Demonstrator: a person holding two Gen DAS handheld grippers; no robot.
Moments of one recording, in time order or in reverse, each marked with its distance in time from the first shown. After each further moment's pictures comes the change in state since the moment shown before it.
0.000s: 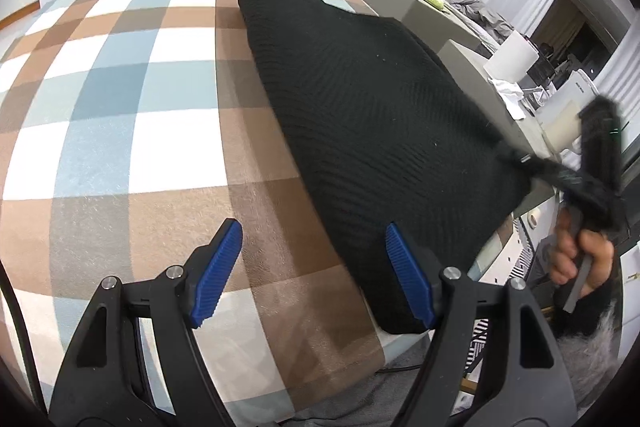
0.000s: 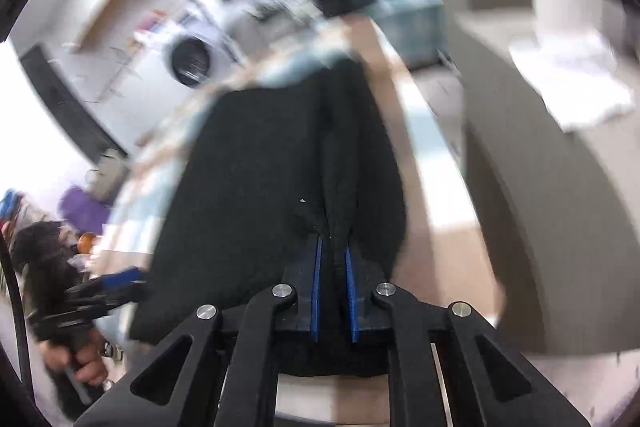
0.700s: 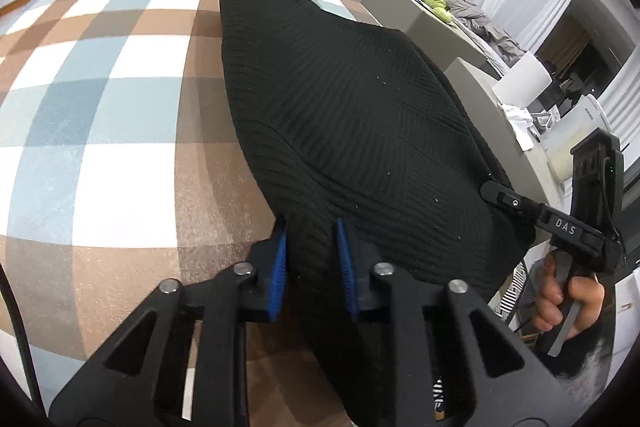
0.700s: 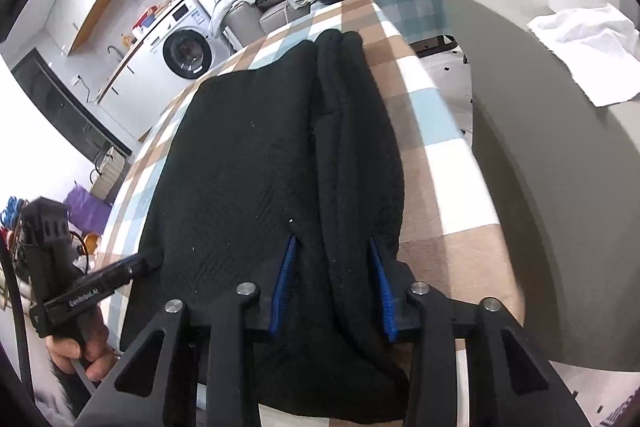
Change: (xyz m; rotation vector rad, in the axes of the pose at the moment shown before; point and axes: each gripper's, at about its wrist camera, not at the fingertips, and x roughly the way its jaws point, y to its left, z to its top) left arm 0.041 -0.013 0.034 -0.041 -0.033 -0.012; right arm 0.025 0.002 0.016 -0.018 0.019 0.038
